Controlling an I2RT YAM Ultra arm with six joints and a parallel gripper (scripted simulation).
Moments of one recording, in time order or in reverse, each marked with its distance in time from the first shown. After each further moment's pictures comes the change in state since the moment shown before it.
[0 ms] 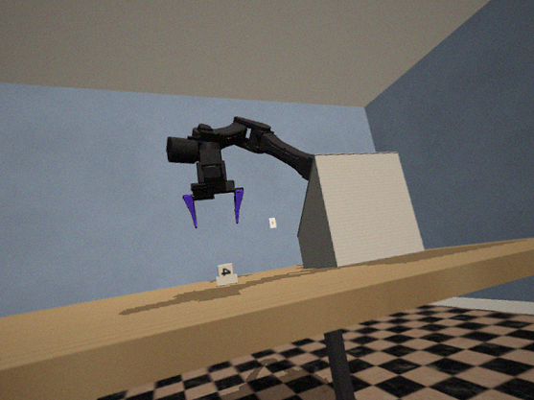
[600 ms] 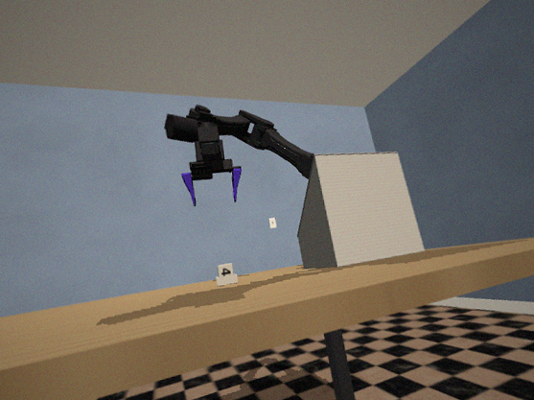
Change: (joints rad) arm 0.106 -0.019 0.139 -0.265 -0.023 0.148
